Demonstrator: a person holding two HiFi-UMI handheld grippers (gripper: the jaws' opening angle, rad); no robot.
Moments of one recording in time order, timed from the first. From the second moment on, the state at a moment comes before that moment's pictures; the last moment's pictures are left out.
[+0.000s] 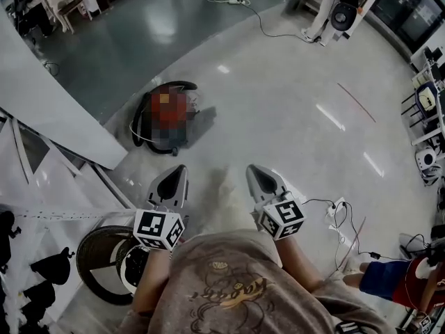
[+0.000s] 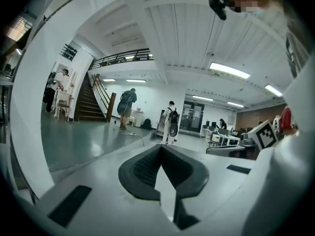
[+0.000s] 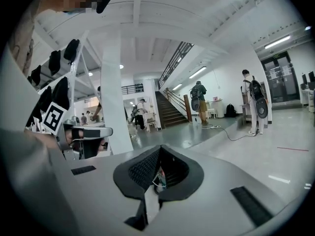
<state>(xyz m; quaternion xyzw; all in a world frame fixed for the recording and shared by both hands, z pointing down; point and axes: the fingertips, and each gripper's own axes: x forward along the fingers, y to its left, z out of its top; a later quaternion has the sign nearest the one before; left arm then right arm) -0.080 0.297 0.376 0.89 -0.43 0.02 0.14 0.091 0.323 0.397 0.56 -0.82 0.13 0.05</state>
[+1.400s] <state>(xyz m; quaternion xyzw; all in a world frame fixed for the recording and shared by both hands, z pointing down) -0.051 -0.013 0.364 0.81 -0.56 0.01 0.16 0.112 -0.033 0.383 0.41 -0.90 0.14 0.07</state>
